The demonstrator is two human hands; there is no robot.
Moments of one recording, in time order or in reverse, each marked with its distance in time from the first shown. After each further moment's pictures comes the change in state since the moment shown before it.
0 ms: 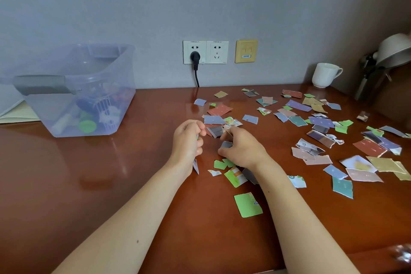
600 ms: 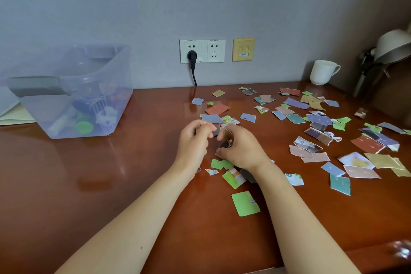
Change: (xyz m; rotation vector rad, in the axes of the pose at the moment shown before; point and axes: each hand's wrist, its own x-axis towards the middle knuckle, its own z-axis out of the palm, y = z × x) left_hand -0.005 -0.013 0.010 0.118 -0.073 0.169; right_hand -0.006 0.009 0.004 0.158 0.091 -0.156
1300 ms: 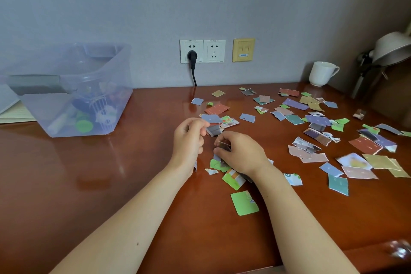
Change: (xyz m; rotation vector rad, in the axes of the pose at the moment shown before) left_hand 0.000 0.007 -0.004 -0.158 0.048 -0.046; right_hand -0.005 0.005 0.004 -0.199 -0.010 -0.055
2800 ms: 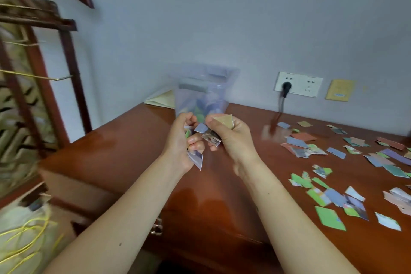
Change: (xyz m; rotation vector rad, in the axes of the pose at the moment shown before) left_hand -0.096 0.087 -0.184 -0.655 0.227 -0.099; right_hand -0.061 -0.243 0.032 1.250 -0.288 -0.085
